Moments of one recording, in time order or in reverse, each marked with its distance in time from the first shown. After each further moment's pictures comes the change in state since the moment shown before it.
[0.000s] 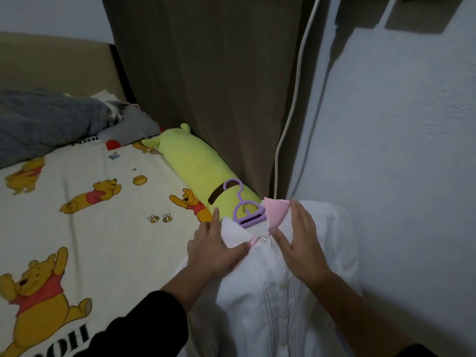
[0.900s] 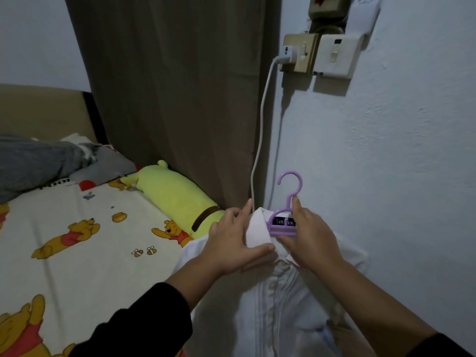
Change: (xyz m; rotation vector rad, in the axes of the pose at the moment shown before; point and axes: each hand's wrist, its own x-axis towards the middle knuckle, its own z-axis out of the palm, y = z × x) left_hand -0.052 0.069 -0.083 -0.035 -0.060 0.585; right_hand -0.028 -0.059 -0.096 -0.420 0.140 0.045
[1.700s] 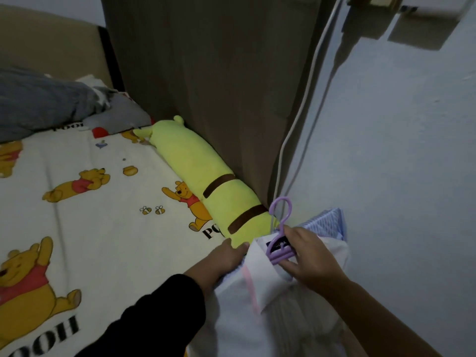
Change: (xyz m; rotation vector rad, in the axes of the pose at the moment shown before) left_hand 0.003 -0.082 0.088 -0.412 -0.326 -0.697; right_hand -0.012 0.024 0.095 0.178 -0.344 -0.331
